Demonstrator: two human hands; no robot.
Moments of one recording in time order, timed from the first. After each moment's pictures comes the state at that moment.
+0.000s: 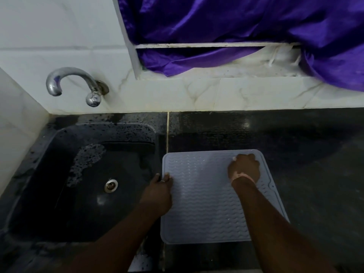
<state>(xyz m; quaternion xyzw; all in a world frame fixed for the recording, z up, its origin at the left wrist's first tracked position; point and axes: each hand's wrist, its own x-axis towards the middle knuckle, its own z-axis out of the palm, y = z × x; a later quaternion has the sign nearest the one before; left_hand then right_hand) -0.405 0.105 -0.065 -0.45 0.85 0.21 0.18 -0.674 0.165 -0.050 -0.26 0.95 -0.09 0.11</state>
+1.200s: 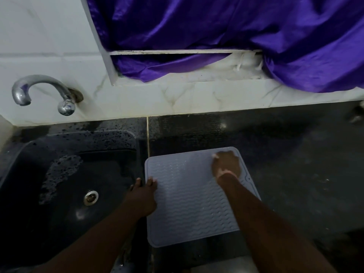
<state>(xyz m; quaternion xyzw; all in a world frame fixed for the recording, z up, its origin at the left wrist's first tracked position) -0.405 0.092 -0.061 -0.42 0.84 0.23 0.25 -0.686 0.178 -0.044 -0.30 0.94 -0.10 0.10</state>
